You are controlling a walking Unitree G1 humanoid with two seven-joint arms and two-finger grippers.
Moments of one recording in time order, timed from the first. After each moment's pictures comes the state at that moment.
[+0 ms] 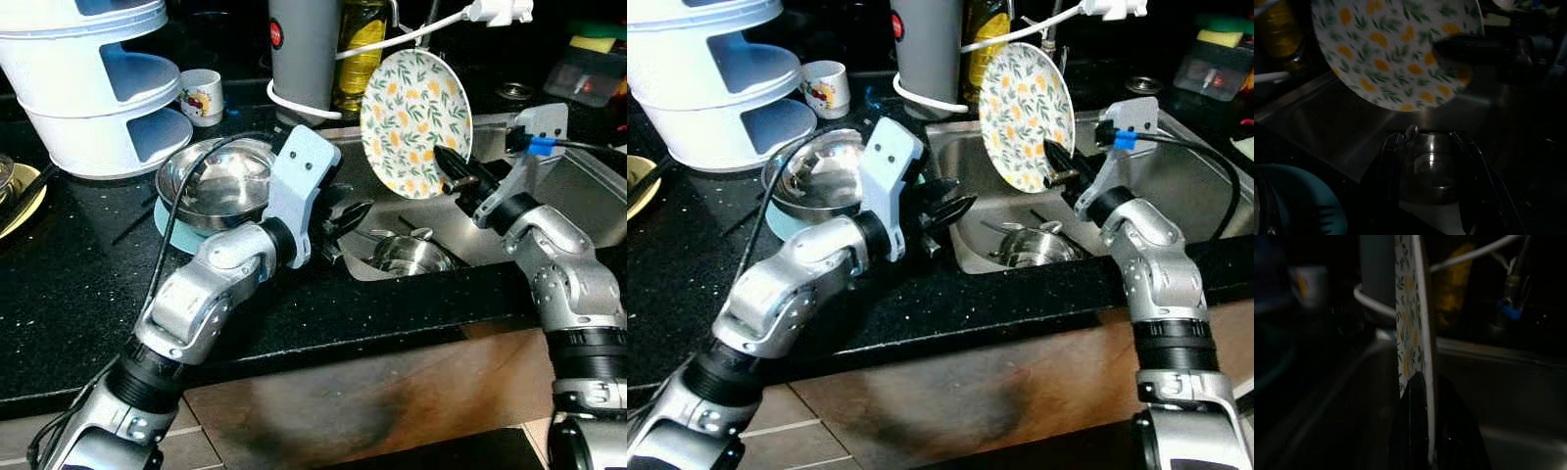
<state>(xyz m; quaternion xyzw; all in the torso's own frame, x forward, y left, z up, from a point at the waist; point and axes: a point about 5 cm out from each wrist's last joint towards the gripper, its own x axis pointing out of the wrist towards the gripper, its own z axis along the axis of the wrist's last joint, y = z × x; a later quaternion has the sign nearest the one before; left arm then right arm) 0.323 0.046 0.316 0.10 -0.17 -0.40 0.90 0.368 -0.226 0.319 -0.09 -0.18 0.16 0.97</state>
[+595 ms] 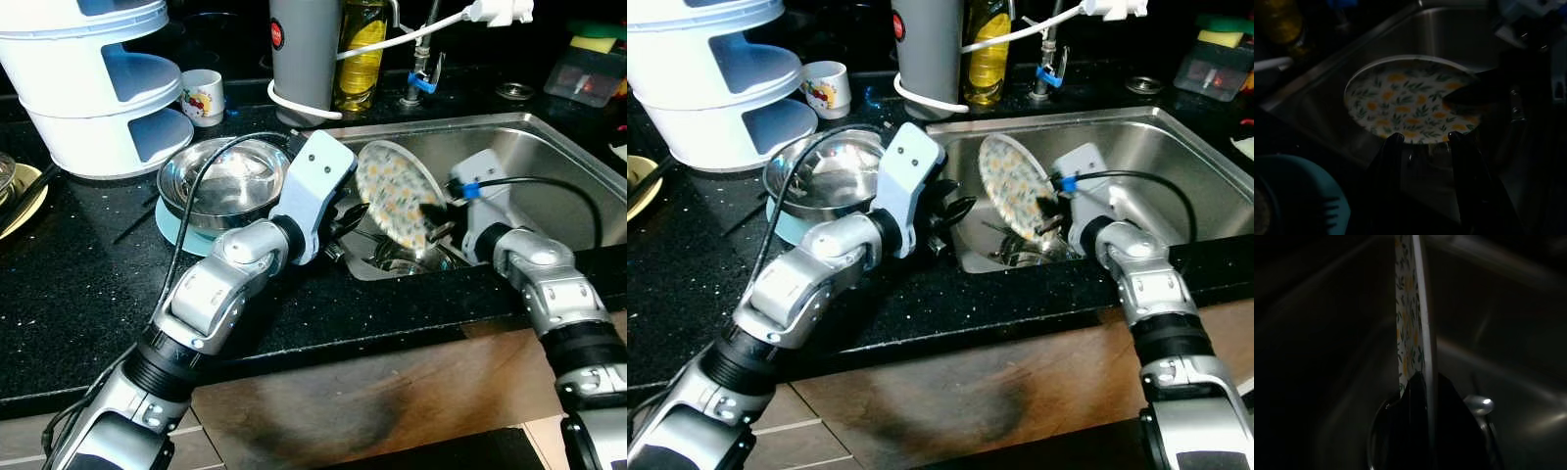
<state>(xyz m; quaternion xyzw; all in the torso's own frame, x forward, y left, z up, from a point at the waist) 0.330 0.038 0.309 0.15 -0.14 -0.37 0.90 0.391 -0.224 0.273 -0.21 -0.02 0.20 0.96</state>
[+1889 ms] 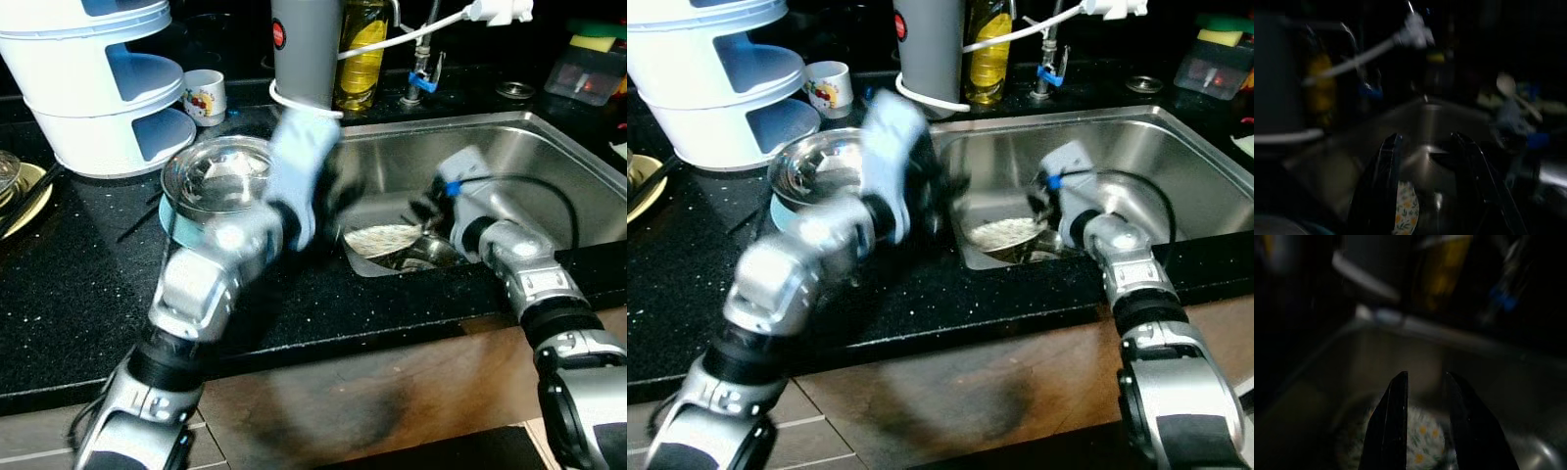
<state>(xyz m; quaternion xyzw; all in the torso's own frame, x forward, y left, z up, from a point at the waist) 0.308 0.074 0.393 -0.02 -0.25 -0.34 0.90 0.401 -0.222 0.318 -0.12 -0.18 0.14 0.97</state>
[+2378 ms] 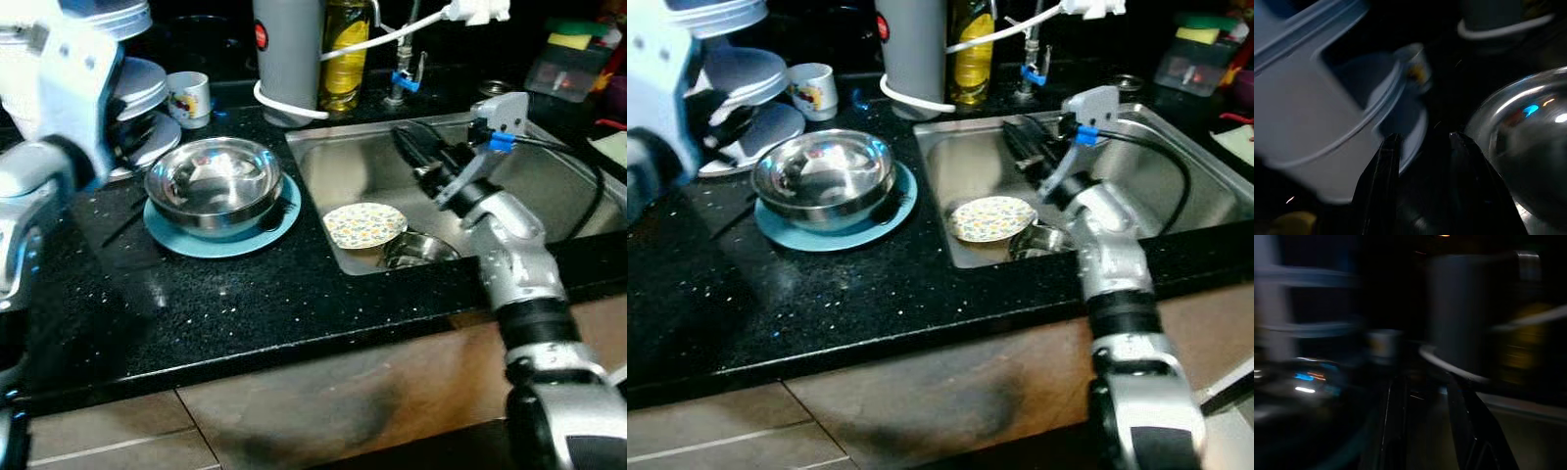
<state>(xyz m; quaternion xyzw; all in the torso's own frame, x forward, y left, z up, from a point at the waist) 0.313 0.241 0.386 0.24 -0.14 -0.04 0.96 0.377 -0.155 0.338 0.01 -0.28 0.31 0.91</state>
